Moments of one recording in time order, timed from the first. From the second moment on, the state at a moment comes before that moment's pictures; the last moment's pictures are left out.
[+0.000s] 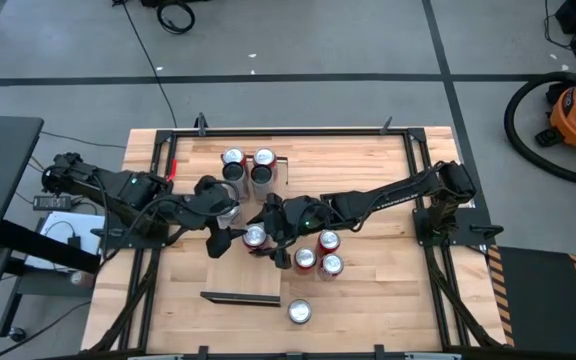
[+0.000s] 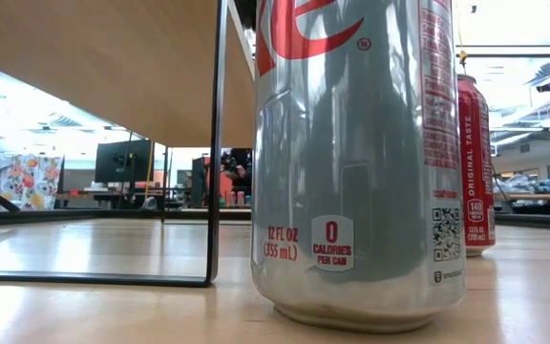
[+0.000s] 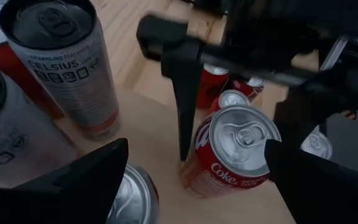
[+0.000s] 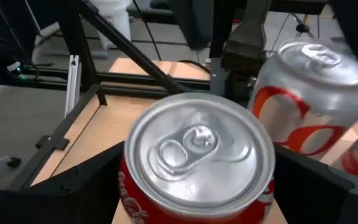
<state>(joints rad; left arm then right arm) -0.36 1.20 1.36 -0.91 -0.41 -0.59 0.18 1.83 1.48 -0.02 0.05 0.01</state>
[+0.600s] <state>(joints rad) -0.32 1.11 1.36 -0.97 -0.42 -0.53 0.16 1.68 1.59 -0.45 0.02 -0.12</state>
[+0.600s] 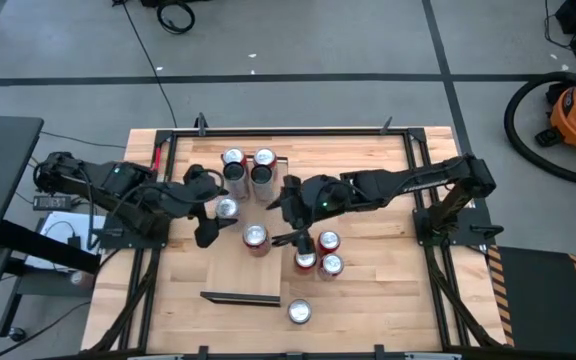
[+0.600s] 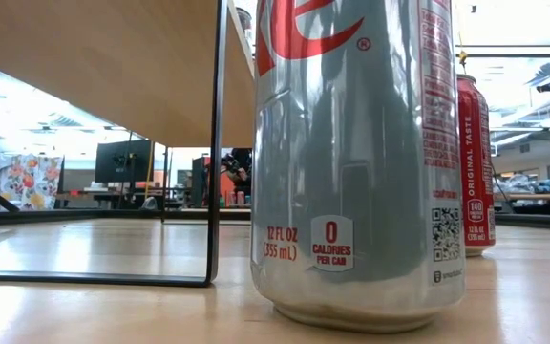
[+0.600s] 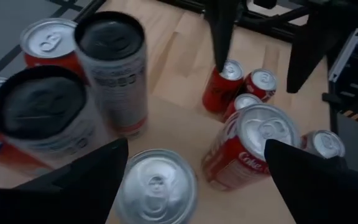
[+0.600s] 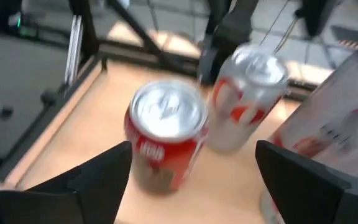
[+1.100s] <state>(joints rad) -0.26 1.05 1.36 -1.09 -0.40 -0.53 0.15 1.72 1.48 -0.37 -0.15 -0.08</state>
